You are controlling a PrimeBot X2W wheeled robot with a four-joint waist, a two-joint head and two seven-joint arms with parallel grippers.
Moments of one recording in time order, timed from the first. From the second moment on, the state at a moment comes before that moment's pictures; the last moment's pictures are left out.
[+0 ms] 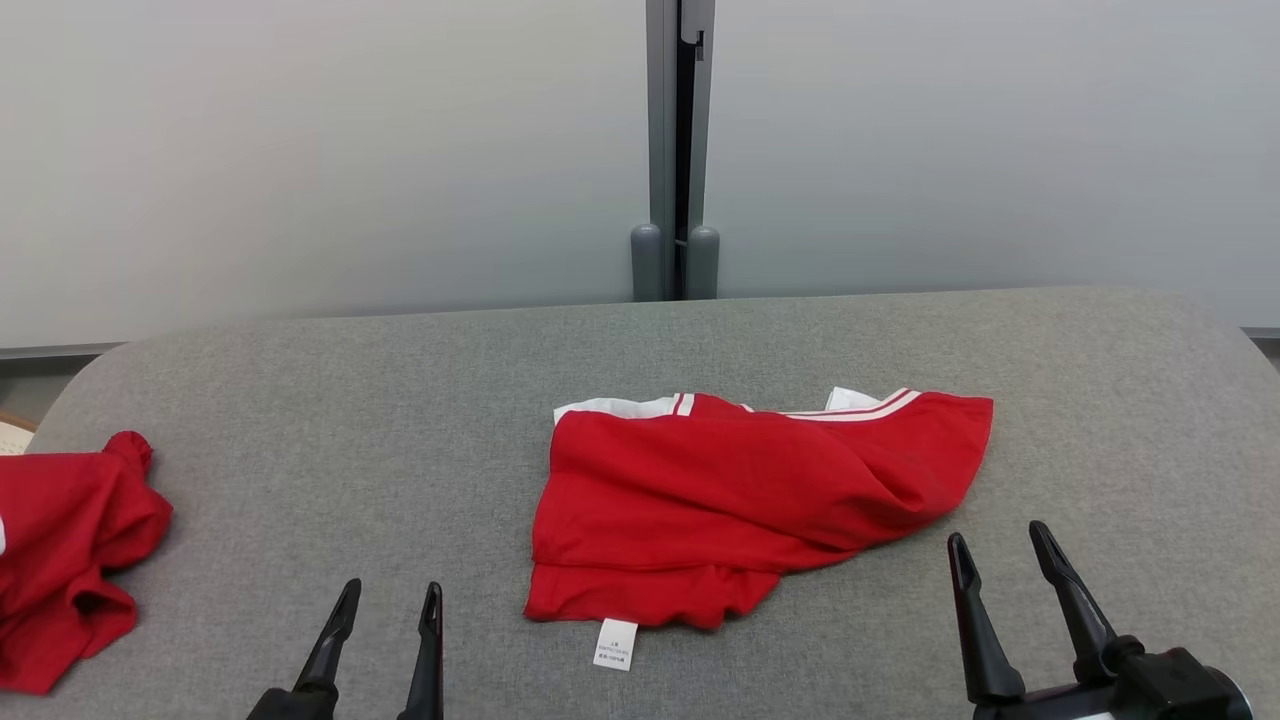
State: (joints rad) left arm 0.16 0.05 -0.11 0.12 -0.13 0.00 -0.26; right arm 0.12 -0.05 0.12 0.07 0.11 0.13 -0.26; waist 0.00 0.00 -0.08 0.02
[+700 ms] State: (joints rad) left arm -0.82 0.43 -0.73 0.27 -0.85 -0.13 0.11; right arm -0.04 -0.05 0.15 -0.01 0.08 0.13 -0.26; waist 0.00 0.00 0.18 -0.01
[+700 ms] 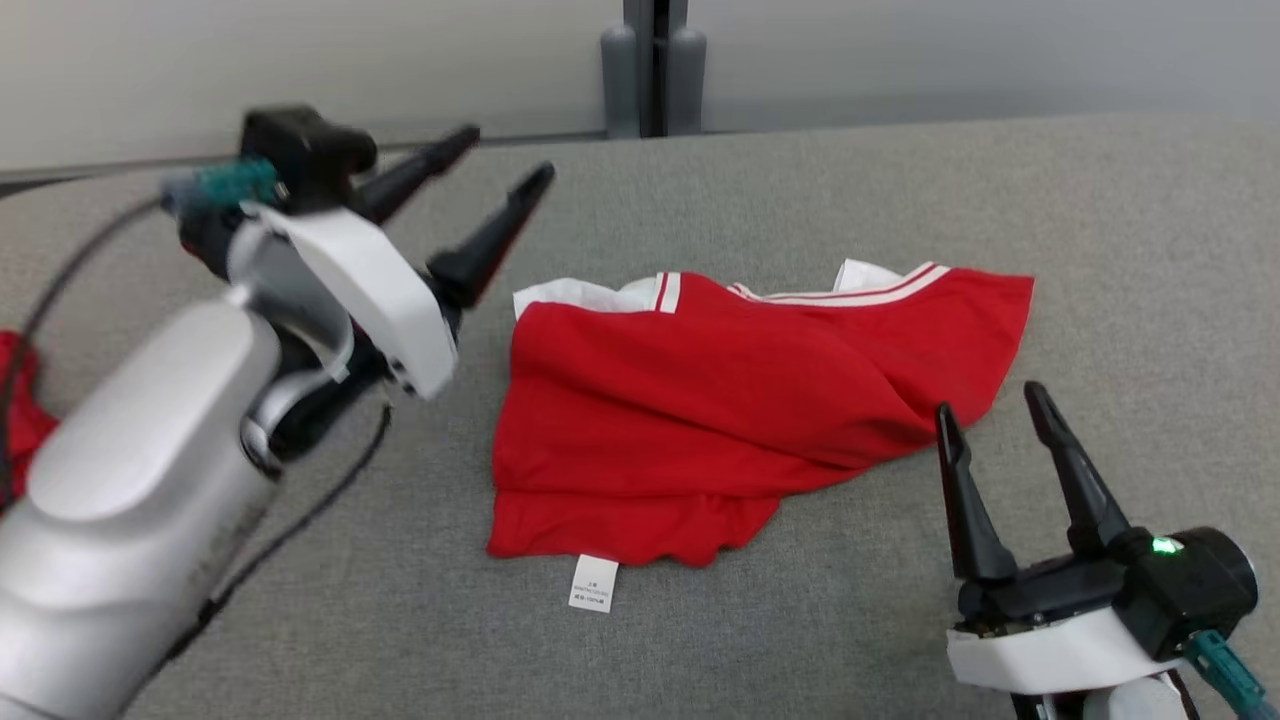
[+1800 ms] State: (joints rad) left arm -1.36 0.68 -1.26 0.25 -1.26 -0.13 0.60; right arm -0.24 -0.05 0.17 -0.11 0.18 0.13 -0.26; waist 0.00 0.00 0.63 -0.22
